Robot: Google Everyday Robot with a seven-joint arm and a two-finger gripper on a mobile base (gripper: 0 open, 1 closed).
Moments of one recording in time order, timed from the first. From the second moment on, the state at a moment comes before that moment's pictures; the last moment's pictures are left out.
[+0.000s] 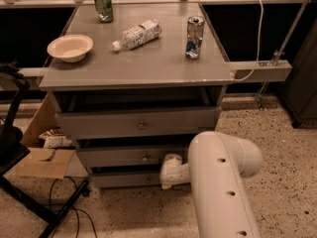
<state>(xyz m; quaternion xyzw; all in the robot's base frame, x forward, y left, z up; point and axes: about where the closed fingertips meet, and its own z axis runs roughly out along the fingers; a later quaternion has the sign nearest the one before) 0.637 -0.040 0.174 -0.71 0.69 -0.07 0.13</state>
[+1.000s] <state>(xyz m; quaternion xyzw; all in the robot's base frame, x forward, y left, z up) 0.595 -0.076 0.175 -0.70 0.70 -0.08 0.06</state>
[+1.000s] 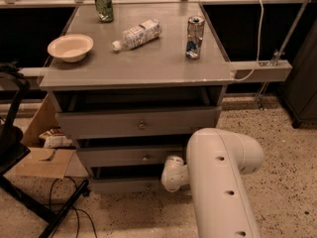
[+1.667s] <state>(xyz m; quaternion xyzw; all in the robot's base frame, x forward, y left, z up) 0.595 -0.076 0.184 -0.70 0.70 -0.08 0.06</state>
